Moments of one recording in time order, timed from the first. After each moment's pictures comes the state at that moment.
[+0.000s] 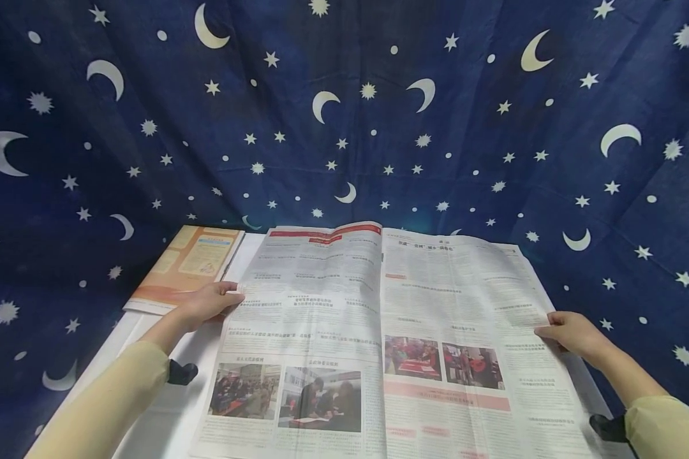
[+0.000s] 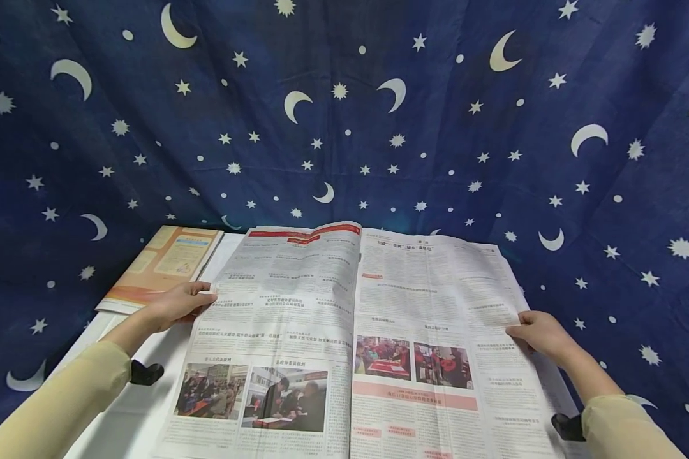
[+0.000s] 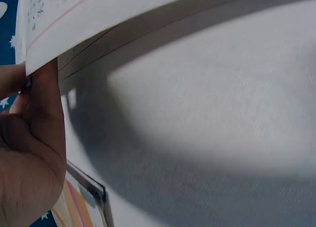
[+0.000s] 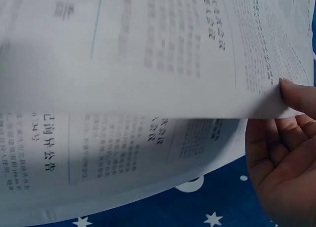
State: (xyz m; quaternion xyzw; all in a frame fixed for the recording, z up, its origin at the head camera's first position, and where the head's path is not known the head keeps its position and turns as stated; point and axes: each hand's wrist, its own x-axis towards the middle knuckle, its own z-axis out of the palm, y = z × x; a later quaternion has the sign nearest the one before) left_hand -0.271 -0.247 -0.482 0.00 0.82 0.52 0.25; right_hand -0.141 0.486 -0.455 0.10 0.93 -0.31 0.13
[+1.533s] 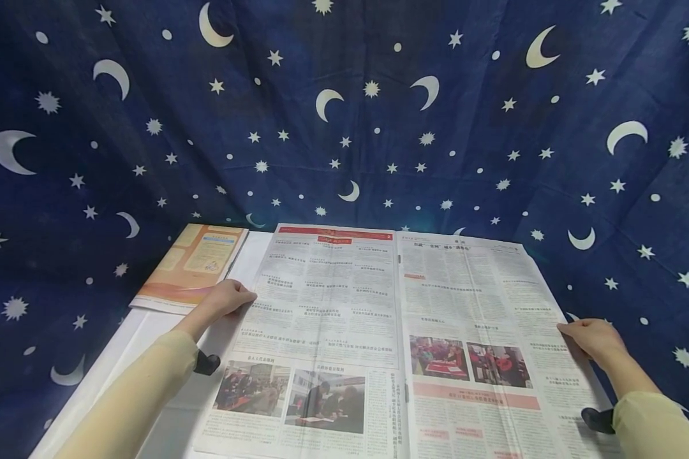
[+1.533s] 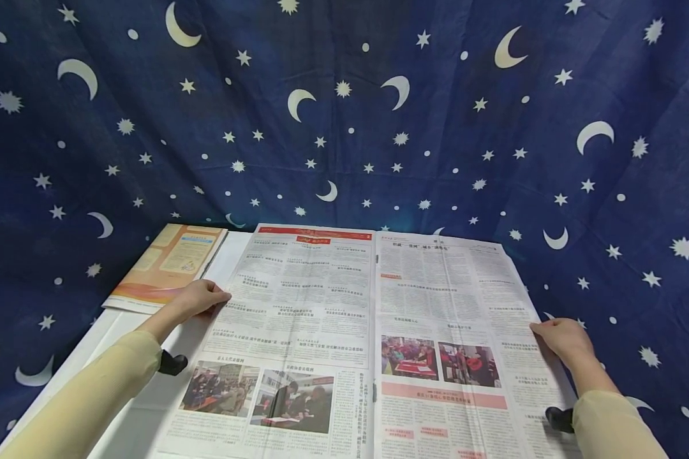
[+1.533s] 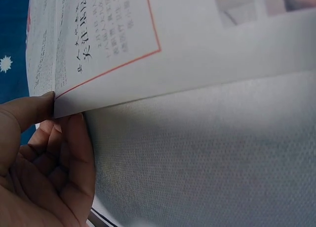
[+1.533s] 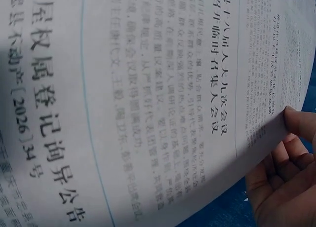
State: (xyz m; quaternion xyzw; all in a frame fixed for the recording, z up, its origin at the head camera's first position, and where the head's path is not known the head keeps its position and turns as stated) left_hand -0.275 -0.219 -0.486 -0.05 0.92 0.34 0.19; right_hand -0.137 0.512 -0.472 0.27 0.91 -0.29 0.08
